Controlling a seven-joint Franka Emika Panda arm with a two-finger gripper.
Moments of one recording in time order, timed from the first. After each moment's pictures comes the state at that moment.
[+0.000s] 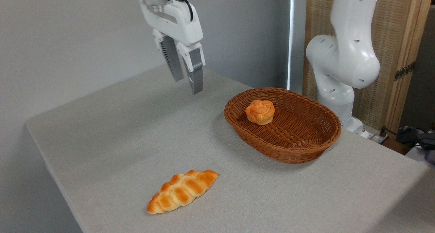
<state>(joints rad) -0.28 -0.14 0.07 -1.75 -0.04 1.54 0.62</state>
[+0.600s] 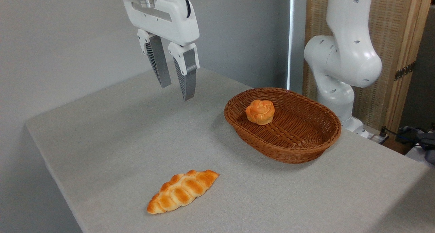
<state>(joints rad) -0.19 -0.06 0.07 -1.61 -0.03 1.54 0.65</state>
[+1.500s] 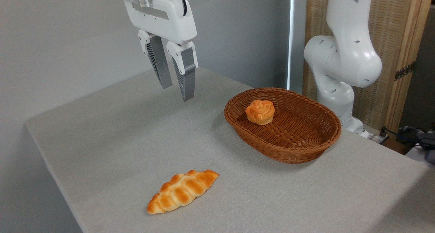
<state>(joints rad) -0.19 -0.06 0.05 -1.61 0.00 1.54 0.65</state>
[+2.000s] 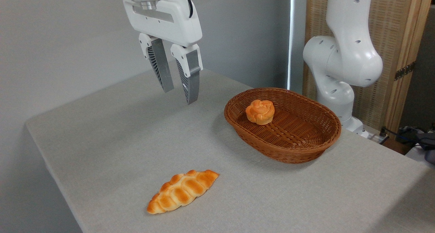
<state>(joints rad) -0.13 -0.05 0.02 -1.61 0.00 1.54 0.63</state>
